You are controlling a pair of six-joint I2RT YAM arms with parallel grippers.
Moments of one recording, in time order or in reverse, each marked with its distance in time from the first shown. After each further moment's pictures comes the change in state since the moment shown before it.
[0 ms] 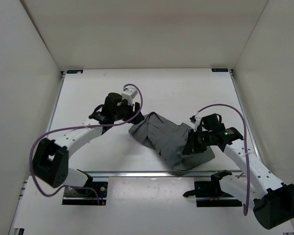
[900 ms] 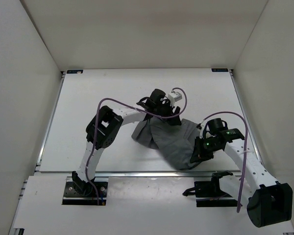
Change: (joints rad) left arm -0.232 0.815 0.646 0.128 0.291 0.078; right arm -0.181 0.021 -0.066 -0.185 0.006 -0.113
